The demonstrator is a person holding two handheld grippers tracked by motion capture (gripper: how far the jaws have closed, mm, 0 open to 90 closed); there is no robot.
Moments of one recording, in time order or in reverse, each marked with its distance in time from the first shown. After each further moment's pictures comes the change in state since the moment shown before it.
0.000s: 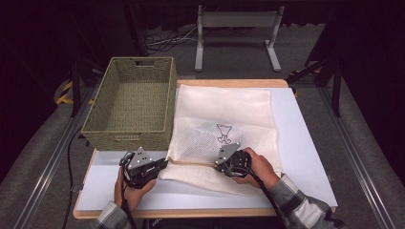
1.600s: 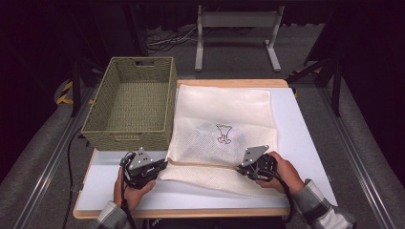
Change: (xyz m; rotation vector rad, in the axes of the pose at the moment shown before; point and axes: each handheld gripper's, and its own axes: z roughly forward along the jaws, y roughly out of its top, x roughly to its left) left arm 0.001 -0.002 0.002 0.028 0.004 0.017; right arm -0.006 -0.056 -0.038 0.026 -0.029 0.070
